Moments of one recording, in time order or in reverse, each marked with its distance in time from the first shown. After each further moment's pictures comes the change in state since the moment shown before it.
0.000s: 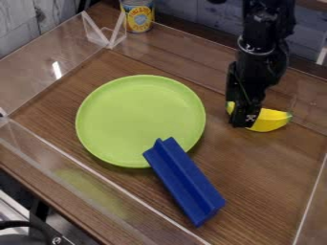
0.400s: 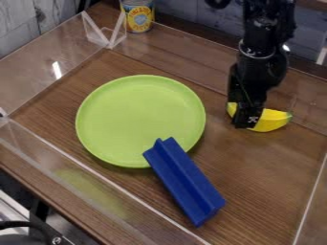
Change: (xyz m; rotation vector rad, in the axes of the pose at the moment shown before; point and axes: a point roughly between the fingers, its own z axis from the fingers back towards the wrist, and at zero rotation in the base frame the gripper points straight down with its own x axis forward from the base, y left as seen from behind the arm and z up) arm 0.005 0.005 -0.005 0.023 -0.026 0.021
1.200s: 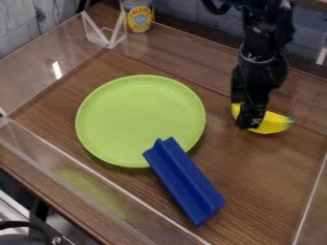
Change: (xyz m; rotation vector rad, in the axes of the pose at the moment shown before) arm 0.004 0.008 -0.010 0.017 -0.039 0.031
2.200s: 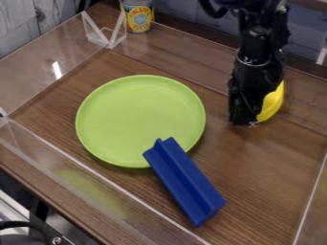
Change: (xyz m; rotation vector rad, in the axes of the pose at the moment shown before) arm -0.007 -0.002 -0.004 -0.040 0.033 0.027
